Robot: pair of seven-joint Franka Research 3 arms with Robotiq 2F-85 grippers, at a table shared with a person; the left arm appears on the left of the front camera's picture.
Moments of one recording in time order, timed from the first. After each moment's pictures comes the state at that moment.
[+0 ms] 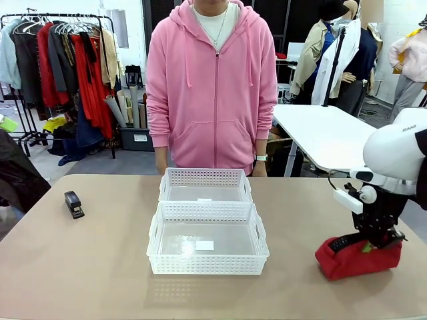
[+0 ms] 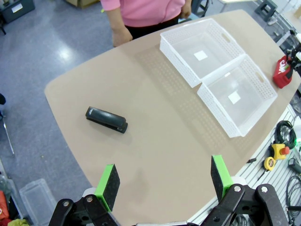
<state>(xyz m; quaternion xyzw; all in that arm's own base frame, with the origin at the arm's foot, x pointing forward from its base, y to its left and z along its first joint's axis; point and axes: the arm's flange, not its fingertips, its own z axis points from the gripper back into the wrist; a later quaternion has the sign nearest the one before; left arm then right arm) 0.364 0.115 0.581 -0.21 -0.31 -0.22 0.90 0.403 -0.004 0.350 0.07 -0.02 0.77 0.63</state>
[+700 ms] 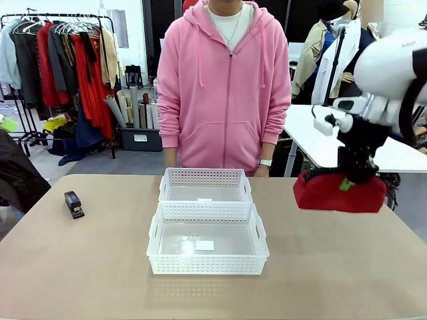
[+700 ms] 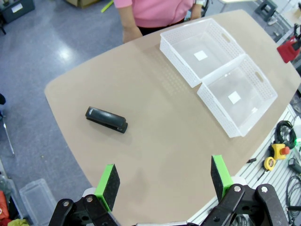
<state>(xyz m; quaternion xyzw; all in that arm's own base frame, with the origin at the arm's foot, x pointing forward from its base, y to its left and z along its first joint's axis) 0.364 0.115 0.581 -0.21 -0.31 -0.22 0.90 0.452 0.051 0.499 0.07 -0.05 0.69 0.72</state>
